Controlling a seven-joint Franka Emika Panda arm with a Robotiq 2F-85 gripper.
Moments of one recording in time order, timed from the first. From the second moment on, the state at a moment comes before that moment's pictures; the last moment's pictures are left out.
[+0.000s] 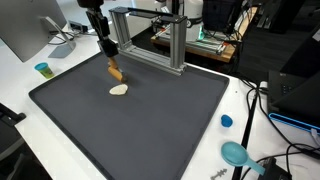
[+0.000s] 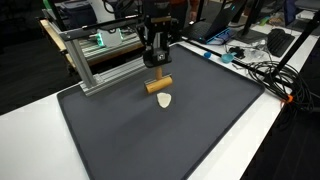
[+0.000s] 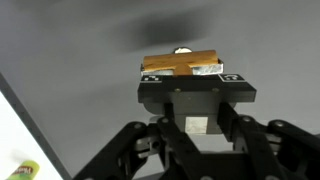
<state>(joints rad) -0.05 0.21 -0.11 -1.93 0.03 2.20 0.14</state>
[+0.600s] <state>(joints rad) -0.07 0.20 -0.07 -1.96 0.12 2.33 -0.16</state>
